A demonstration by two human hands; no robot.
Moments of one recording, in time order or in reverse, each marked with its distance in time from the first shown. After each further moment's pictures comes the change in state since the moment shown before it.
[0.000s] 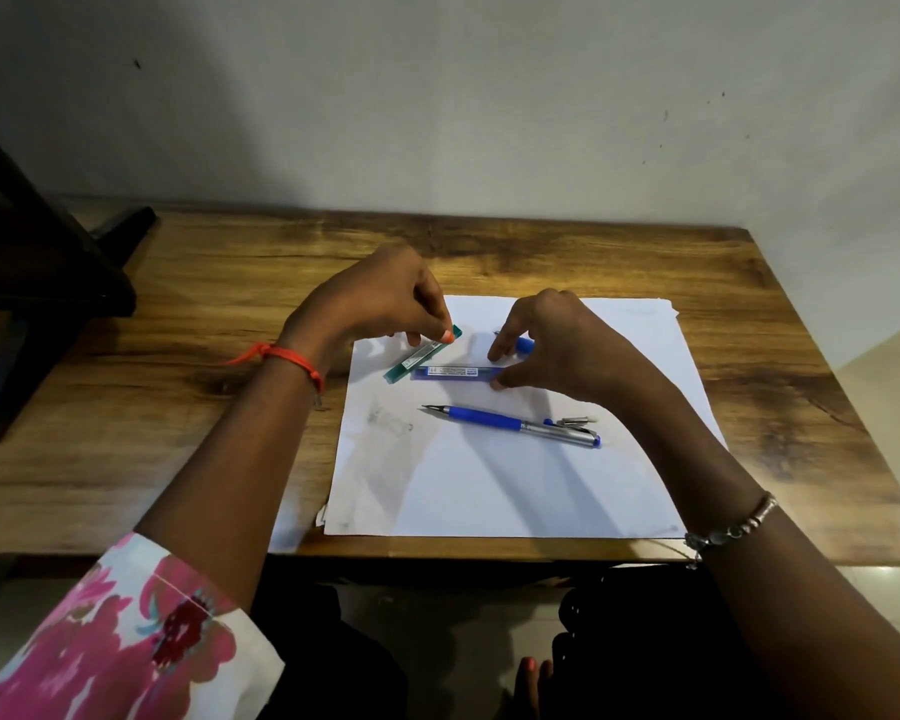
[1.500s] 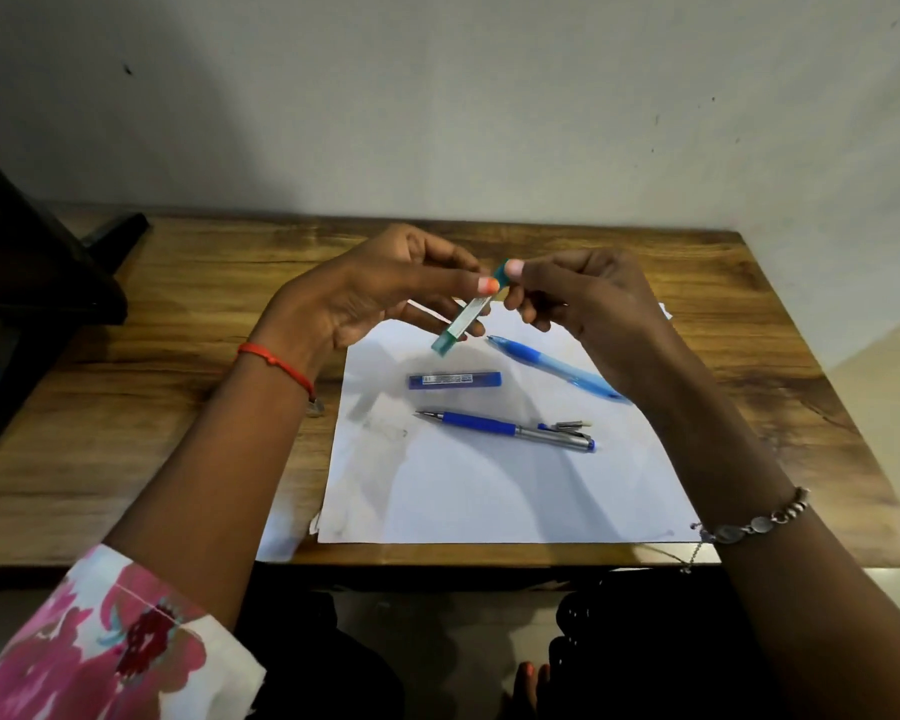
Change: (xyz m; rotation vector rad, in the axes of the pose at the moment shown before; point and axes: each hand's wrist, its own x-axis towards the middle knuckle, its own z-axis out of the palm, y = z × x) left_hand -0.018 0.033 -0.009 -0.702 -0.075 0.044; right_hand -0.005 0.005 -0.020 1.095 0.326 0.031
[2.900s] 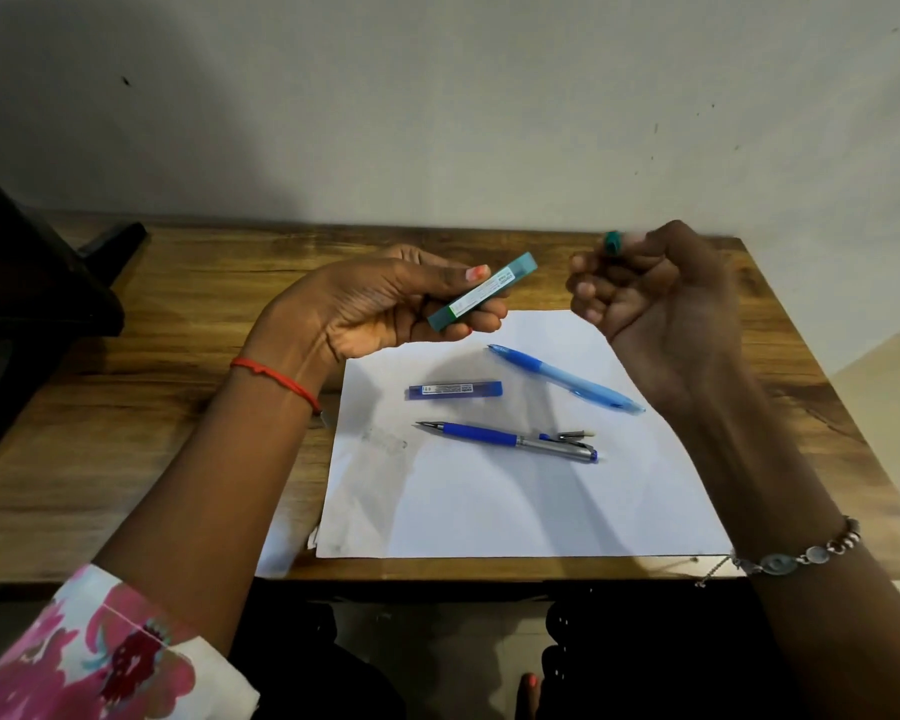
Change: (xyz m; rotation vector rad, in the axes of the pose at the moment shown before) left_hand -0.012 0.009 0.003 -0.273 -0.066 -0.123; right_hand -0.011 -0.015 -0.014 0.562 0.176 0.098
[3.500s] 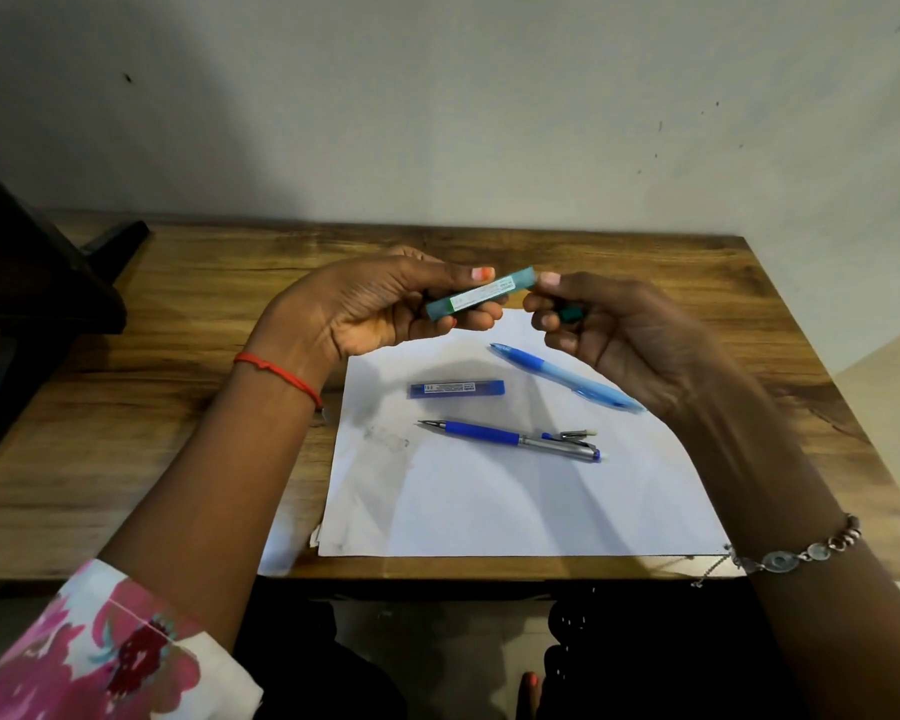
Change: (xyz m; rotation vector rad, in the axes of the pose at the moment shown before) left_hand 0.000 0.004 0.002 -0.026 0.105 -0.084; right_hand -0.002 0.008 0.007 -0.239 -0.116 0.216
